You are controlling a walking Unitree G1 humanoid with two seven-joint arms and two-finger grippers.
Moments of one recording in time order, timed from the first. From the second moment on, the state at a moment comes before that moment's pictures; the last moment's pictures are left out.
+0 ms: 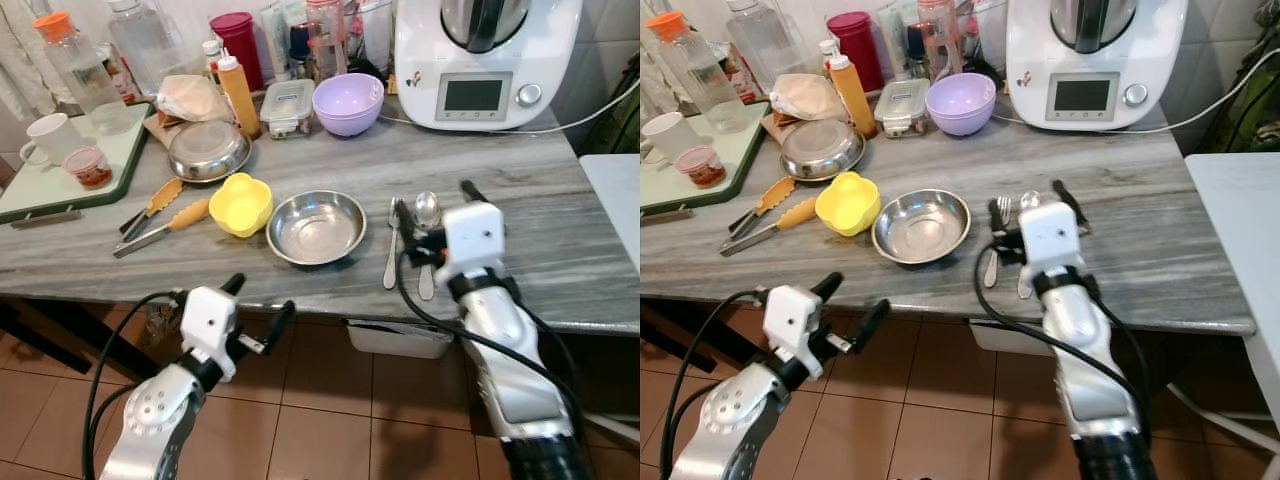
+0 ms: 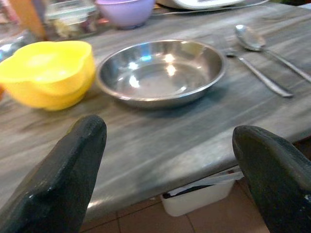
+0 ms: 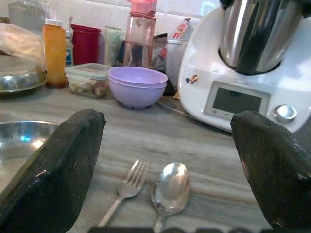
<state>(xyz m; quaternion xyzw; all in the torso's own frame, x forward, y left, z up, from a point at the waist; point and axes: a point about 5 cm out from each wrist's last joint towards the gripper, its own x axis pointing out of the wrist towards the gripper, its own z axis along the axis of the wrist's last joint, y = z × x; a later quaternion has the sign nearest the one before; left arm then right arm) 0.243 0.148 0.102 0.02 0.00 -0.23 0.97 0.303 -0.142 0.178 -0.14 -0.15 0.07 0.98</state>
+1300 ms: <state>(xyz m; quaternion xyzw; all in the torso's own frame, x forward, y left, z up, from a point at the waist) 0.229 0.172 0.089 -0.04 0.03 -0.07 1.00 0.285 -0.138 0.162 -0.16 -0.13 0.09 0.97</state>
